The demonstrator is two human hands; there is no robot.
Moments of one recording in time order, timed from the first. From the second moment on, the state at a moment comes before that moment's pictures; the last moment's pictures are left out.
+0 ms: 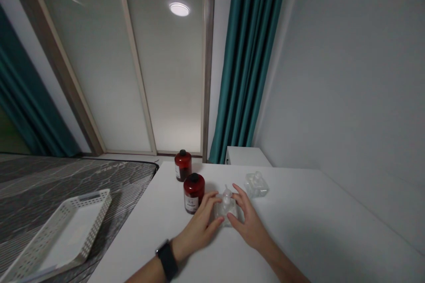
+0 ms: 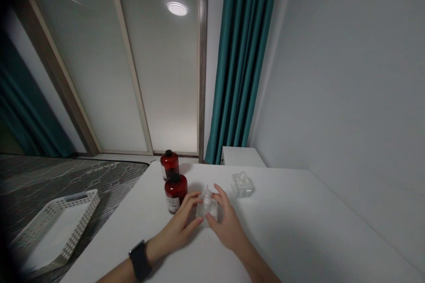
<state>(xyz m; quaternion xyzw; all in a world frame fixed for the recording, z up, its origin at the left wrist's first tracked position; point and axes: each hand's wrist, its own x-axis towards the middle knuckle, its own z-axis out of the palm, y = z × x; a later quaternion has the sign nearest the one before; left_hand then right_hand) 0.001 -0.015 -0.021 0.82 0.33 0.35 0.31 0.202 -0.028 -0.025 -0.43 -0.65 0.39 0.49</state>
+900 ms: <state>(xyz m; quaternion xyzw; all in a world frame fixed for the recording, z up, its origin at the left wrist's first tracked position) -0.006 -0.011 -0.013 0.82 0.32 0.35 0.32 0.207 -0.007 0.020 -0.43 -0.71 0.40 0.39</state>
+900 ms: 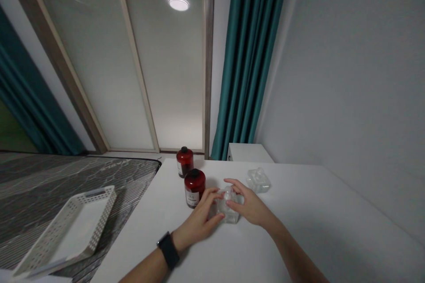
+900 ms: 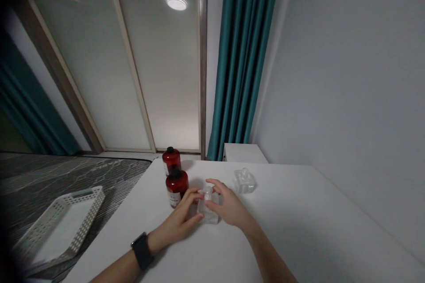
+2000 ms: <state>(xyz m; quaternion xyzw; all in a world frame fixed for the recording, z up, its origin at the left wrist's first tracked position) -0.007 -0.009 -0.013 0.82 0.32 0.35 0.32 0.202 -0.011 -0.010 -0.41 -0.64 0.44 0.49</state>
